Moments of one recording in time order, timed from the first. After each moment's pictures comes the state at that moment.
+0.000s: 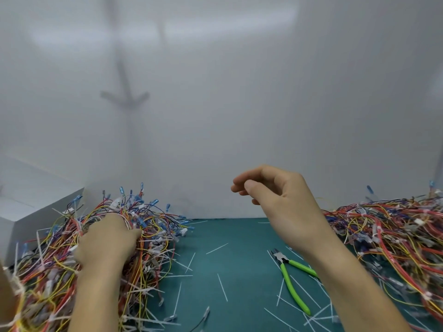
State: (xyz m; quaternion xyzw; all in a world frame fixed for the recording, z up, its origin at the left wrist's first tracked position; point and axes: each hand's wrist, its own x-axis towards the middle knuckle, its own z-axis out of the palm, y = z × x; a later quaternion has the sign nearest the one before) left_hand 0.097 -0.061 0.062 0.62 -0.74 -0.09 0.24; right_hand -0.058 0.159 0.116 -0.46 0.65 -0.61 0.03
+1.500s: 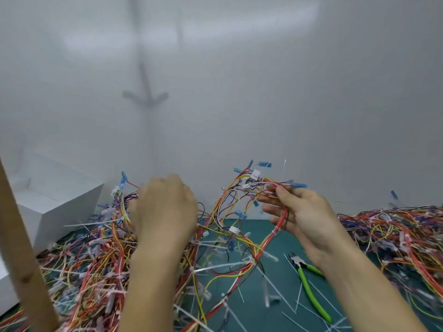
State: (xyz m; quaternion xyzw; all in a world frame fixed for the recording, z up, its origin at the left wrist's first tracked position) left_hand 0.070 0.005 0.114 0.48 -0.81 -0.01 0.34; right_hand -0.085 0.133 0.086 -0.27 0.55 -0.75 0.24
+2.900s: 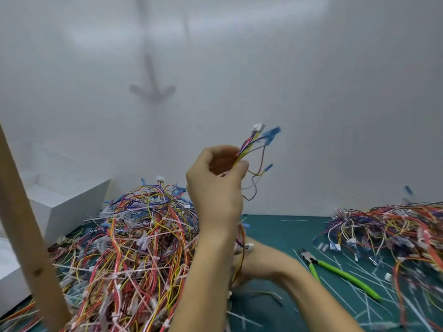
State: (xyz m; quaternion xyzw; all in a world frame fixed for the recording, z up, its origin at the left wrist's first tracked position) left_hand 0.024 0.039 0.115 0.17 -0.58 -0.49 0.63; right_hand -0.047 0.085 0.036 -0.55 0.76 -0.20 0.28
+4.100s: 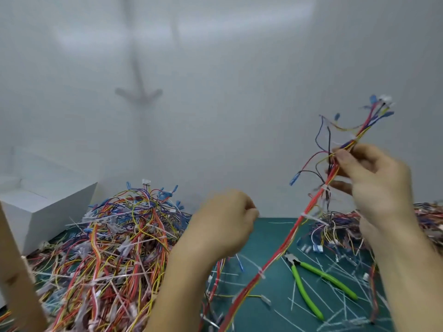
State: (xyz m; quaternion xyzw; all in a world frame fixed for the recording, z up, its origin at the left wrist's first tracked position) left_hand 0.029 0.050 0.111 0.22 -0.93 -0.21 0.18; right_hand -0.135 0.183 0.117 -0.29 0.55 -0.77 -0.10
